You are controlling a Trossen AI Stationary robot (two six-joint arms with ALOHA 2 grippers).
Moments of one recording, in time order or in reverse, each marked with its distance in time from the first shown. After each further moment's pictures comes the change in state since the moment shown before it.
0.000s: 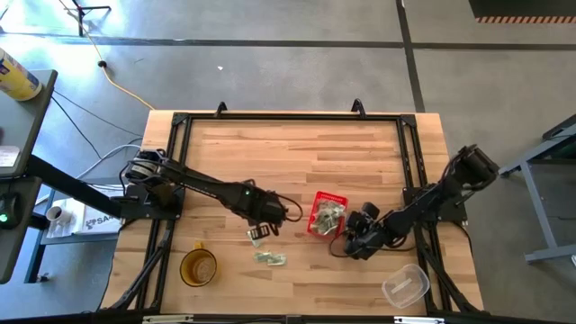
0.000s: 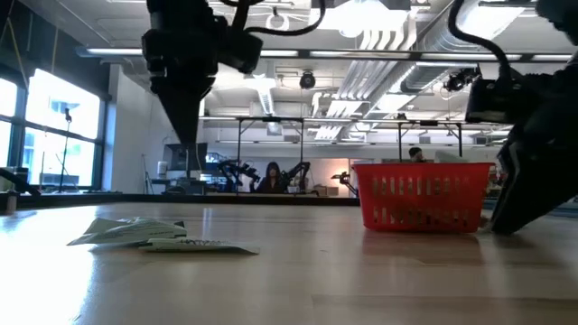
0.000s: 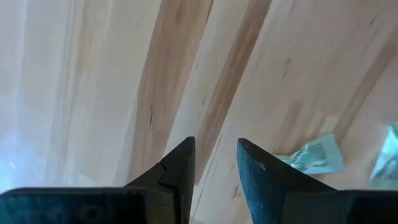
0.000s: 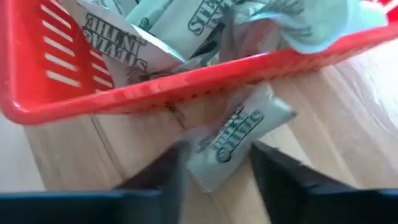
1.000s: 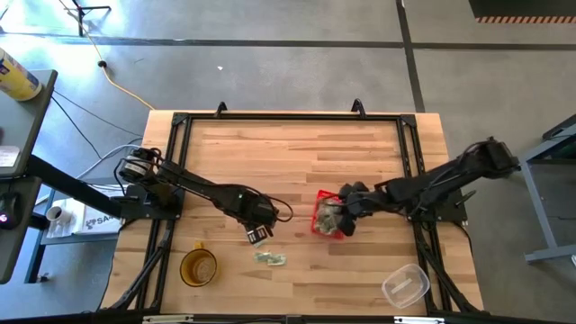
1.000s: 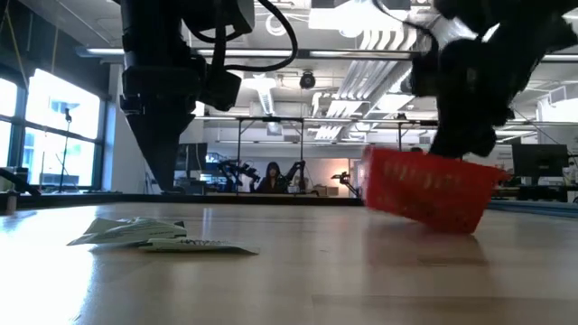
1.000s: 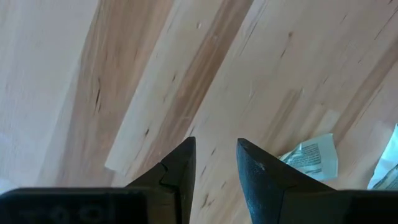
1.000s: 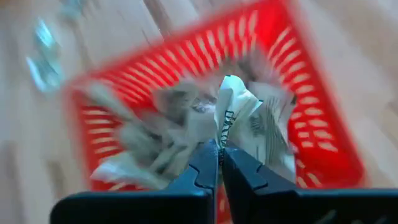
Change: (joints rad) left arm 0.000 -0.055 -0.247 0.265 0.108 -0.131; right arm -0.343 -0.296 -0.002 0.079 -0.279 -0.291
